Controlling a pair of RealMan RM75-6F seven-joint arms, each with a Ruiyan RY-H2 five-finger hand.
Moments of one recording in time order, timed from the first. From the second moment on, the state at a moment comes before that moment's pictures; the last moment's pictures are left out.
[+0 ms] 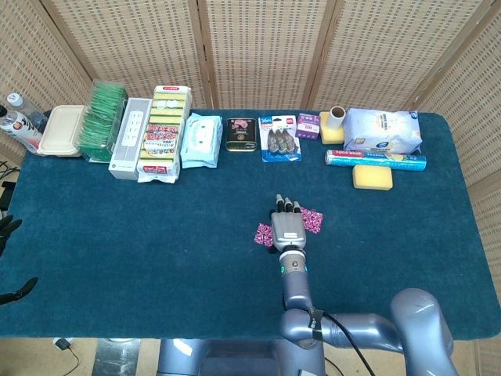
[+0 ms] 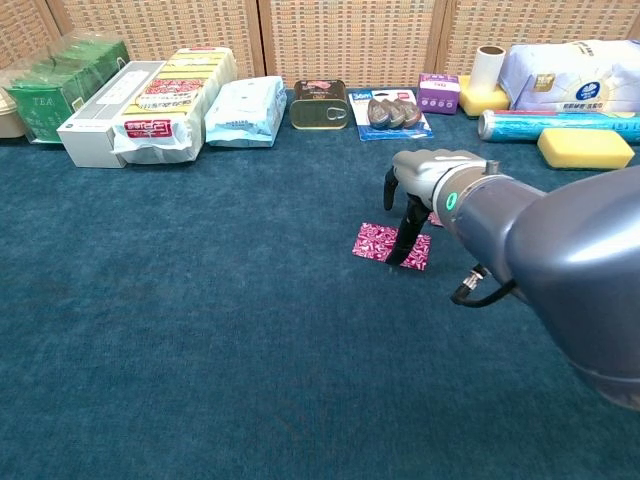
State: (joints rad) left arm -0.05 -0.76 0.02 -1.94 1.52 1.43 -0.20; right arm 1.01 -1.91 0.33 -1.46 -0.31 1.33 -0.96
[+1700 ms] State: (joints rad) left arm -0.04 -0.76 0.02 -1.94 1.53 1.44 -0.21; right arm 0.95 -2.01 0.40 -1.37 -0.36 1.33 -1.01
